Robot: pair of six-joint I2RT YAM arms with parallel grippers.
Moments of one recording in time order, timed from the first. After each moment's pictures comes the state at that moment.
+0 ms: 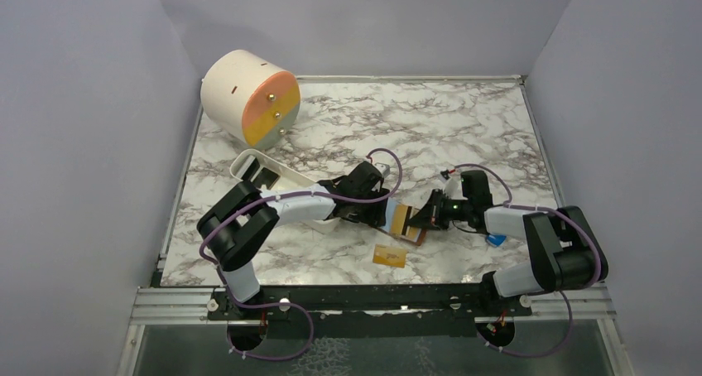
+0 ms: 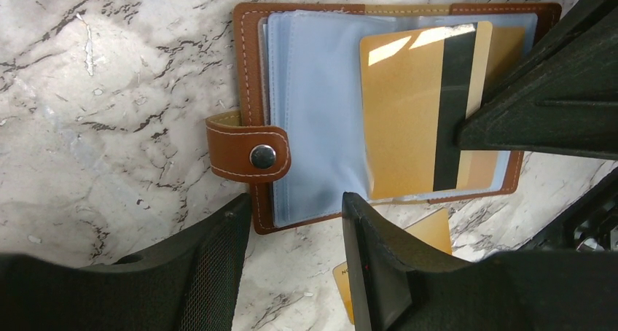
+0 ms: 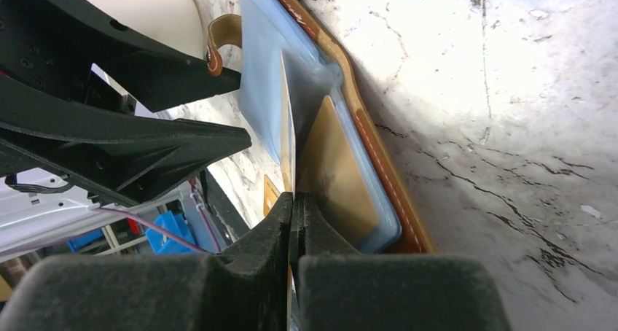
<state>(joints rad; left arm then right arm) -0.89 1.73 0.96 -0.17 0.13 -0.54 0.19 1.44 0.37 0.19 -0.81 0.63</state>
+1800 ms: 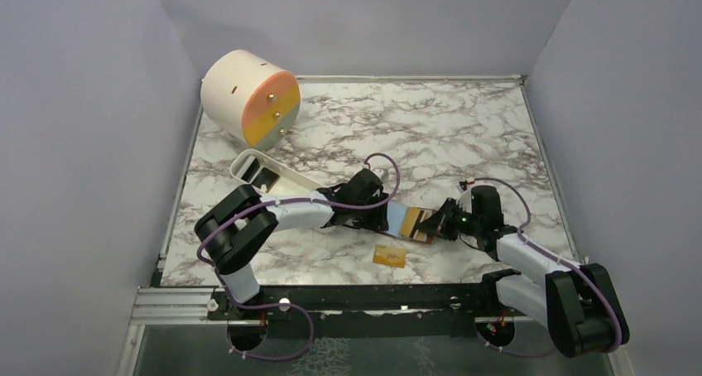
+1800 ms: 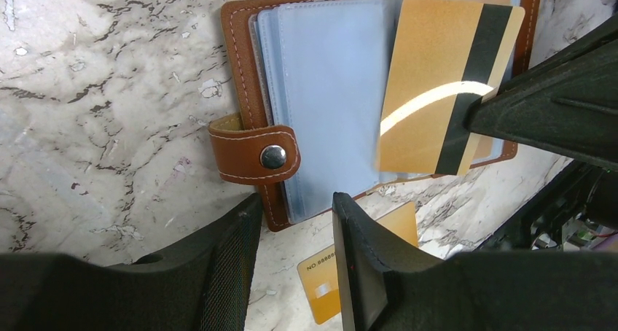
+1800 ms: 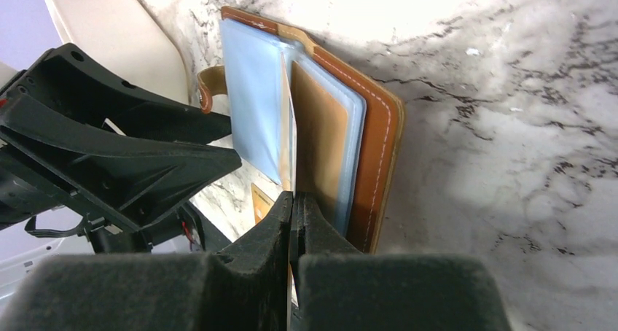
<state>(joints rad) -0.92 1.71 0.89 -0.07 0.15 -0.65 0.19 1.07 0.22 0.08 -0.59 0.78</state>
